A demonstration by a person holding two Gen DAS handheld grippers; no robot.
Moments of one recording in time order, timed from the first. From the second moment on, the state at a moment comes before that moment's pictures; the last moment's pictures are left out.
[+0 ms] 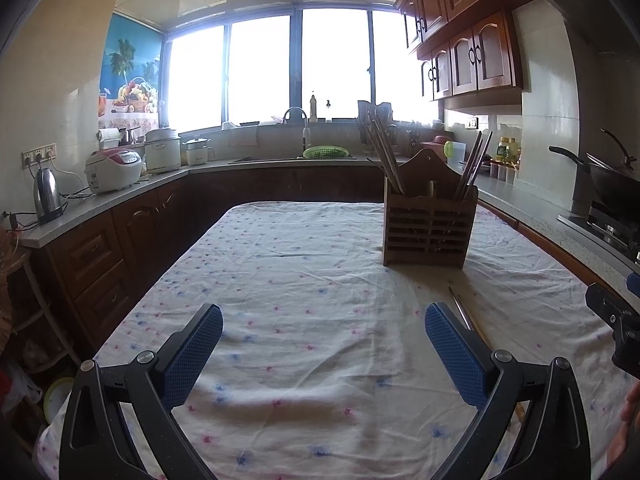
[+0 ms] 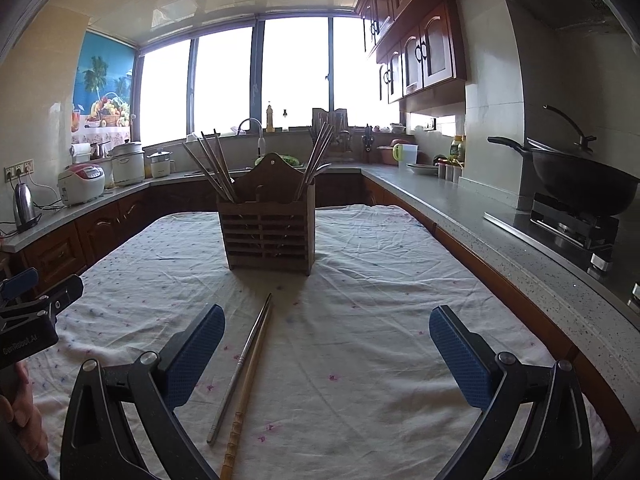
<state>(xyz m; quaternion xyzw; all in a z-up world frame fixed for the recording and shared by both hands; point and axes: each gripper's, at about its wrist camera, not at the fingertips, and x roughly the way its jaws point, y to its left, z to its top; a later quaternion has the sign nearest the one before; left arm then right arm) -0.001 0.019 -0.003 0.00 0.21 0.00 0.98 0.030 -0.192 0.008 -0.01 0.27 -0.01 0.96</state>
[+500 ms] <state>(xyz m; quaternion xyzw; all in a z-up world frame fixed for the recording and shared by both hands) -0.006 0.015 -0.002 0.00 0.21 0.00 0.98 0.025 -0.190 0.014 -0.02 0.27 0.00 0.96</state>
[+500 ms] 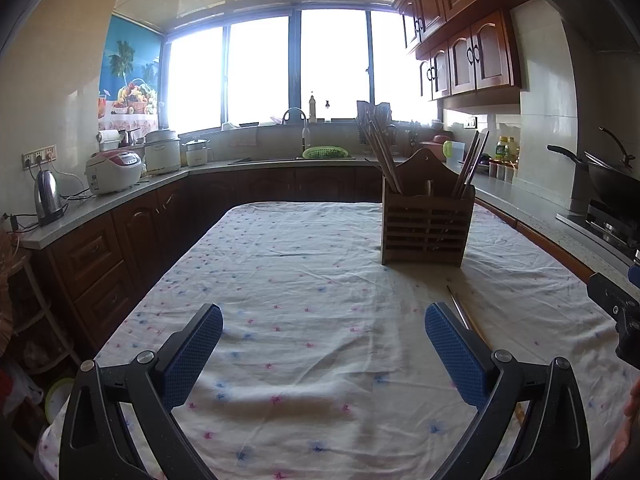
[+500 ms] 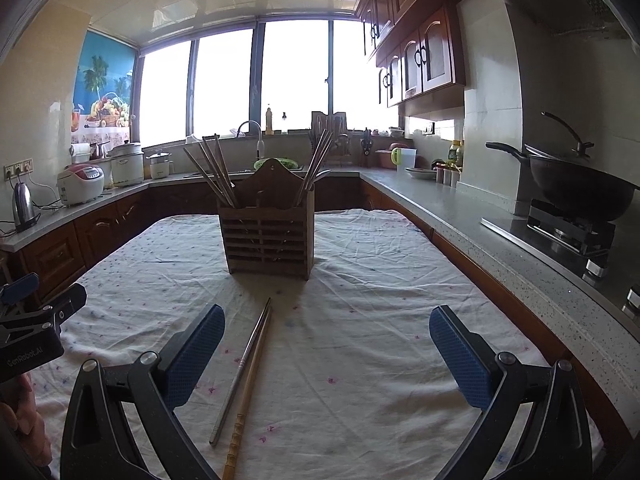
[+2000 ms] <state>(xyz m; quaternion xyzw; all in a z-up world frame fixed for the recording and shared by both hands) -0.018 0.011 0.005 0.00 0.20 0.01 0.98 0.016 -0.191 0.024 -0.02 0.25 0.00 0.97</state>
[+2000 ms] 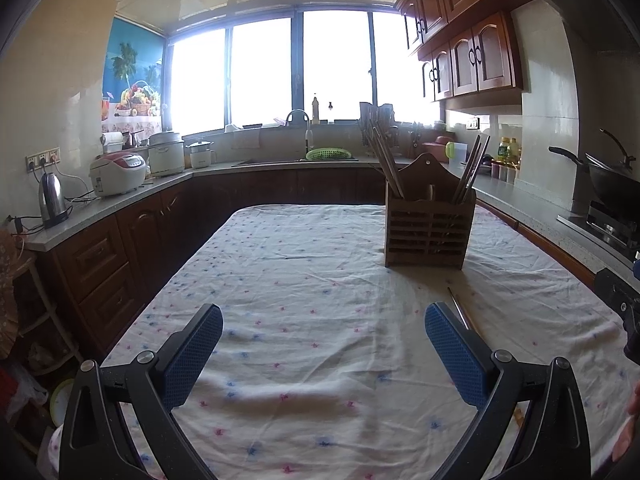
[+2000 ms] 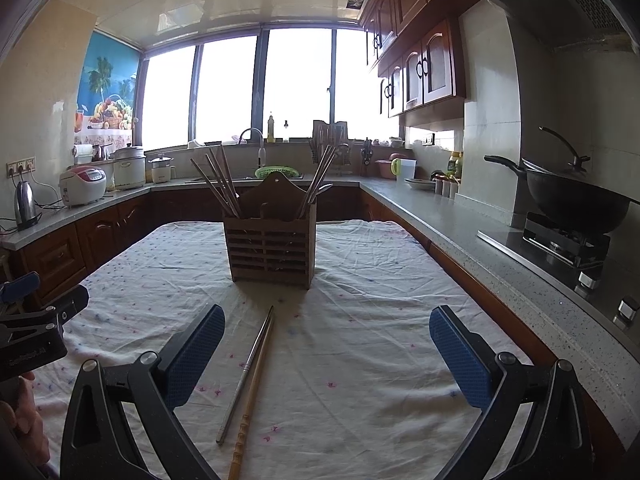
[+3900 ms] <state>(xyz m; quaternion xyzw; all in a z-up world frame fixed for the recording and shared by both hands) -0.016 0.004 0.017 0.00 0.19 0.01 0.98 0.018 -0.179 0.035 0.00 0.23 0.06 0.97</state>
